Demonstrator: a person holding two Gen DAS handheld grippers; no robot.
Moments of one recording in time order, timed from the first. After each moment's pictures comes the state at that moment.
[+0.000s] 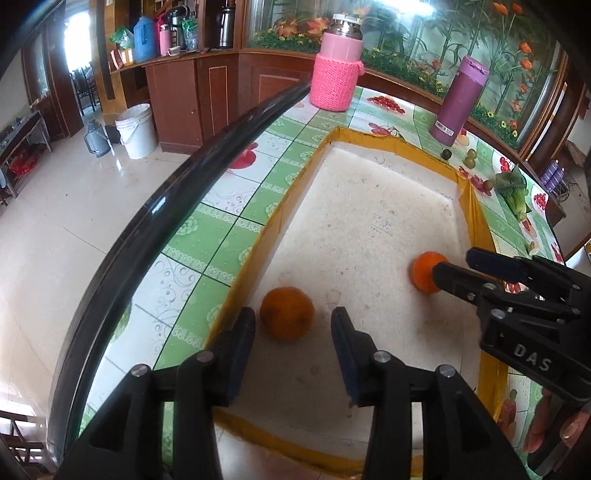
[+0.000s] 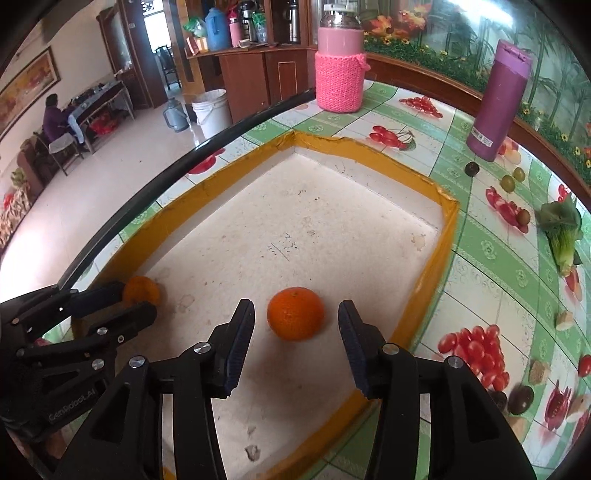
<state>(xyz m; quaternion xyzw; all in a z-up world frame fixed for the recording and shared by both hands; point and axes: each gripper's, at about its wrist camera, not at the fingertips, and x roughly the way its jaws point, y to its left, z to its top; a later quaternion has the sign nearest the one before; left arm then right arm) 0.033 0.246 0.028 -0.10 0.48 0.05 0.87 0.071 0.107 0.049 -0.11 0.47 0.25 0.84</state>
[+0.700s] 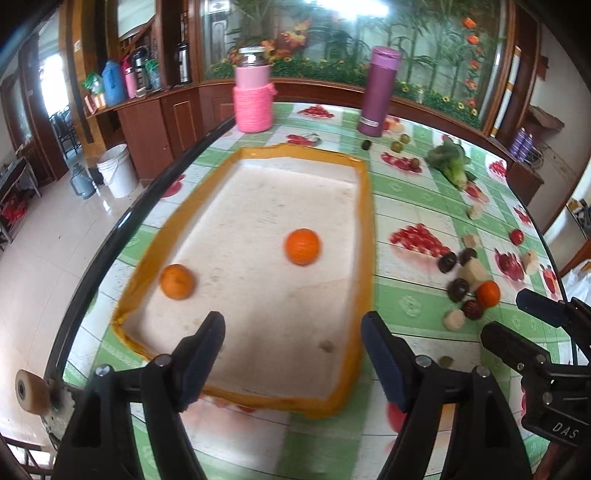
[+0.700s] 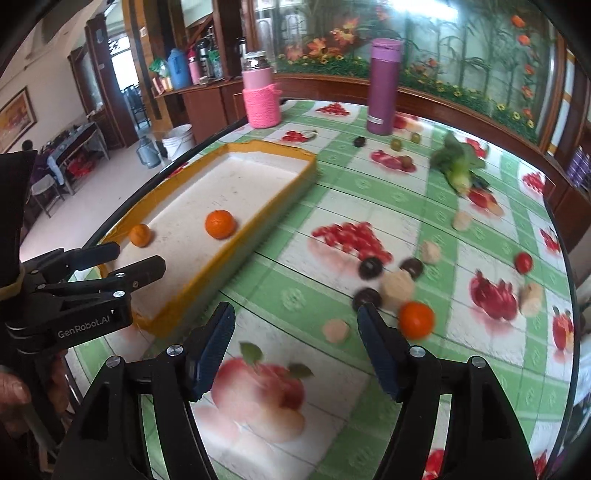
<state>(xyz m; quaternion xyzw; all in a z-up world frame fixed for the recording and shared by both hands) -0.008 0.138 0.066 -0.03 0.44 0.01 0.90 -0.026 -0.035 0.085 -0.05 0.44 0.17 0.88</state>
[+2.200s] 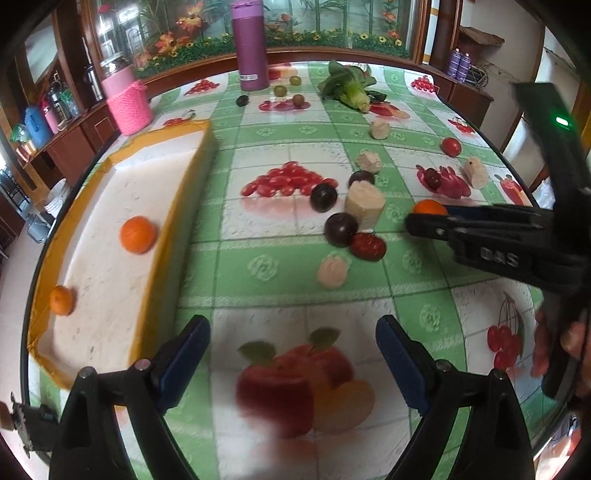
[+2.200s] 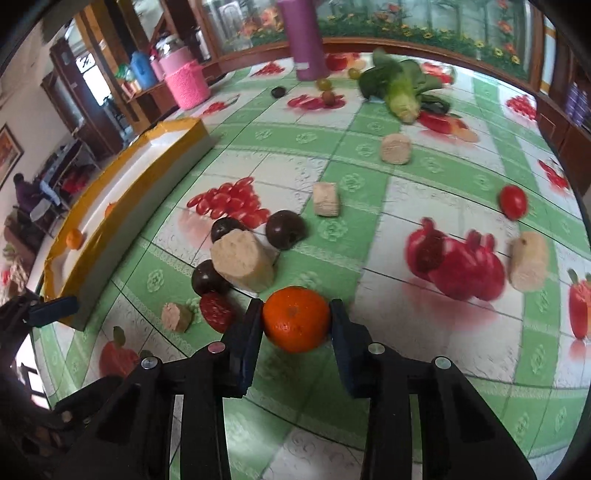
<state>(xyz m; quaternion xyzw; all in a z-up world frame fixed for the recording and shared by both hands) -0.002 0.015 0.040 0.06 0.49 -0.09 0.86 0.031 -0.154 0.031 0.02 0.49 0.17 0.86</state>
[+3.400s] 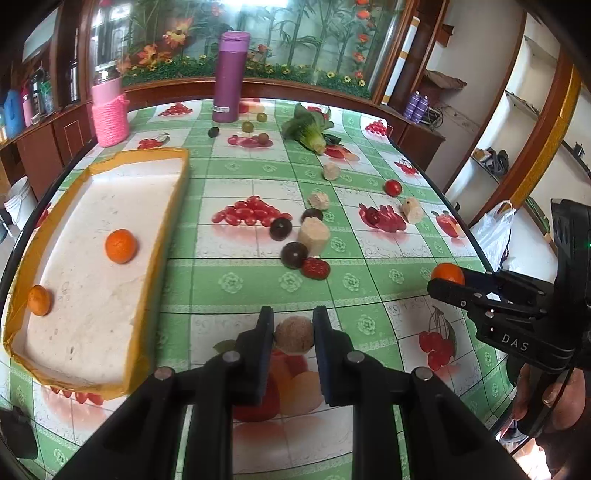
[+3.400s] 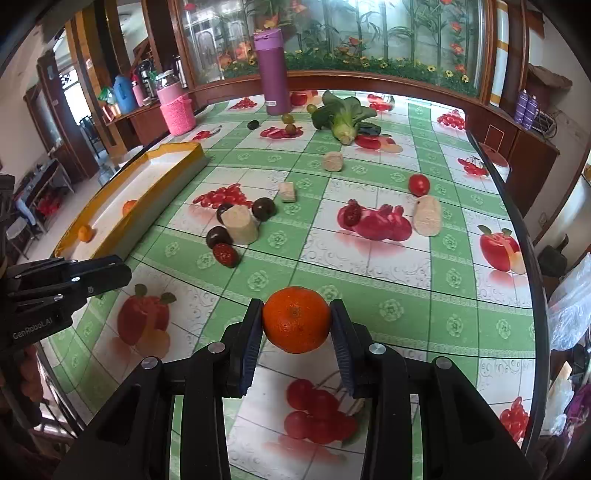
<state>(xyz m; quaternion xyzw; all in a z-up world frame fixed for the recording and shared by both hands) -0.026 0.051 0.074 -0.03 0.44 -0.19 0.88 -0.053 -0.157 0.075 0.00 0.45 0.11 0.89</state>
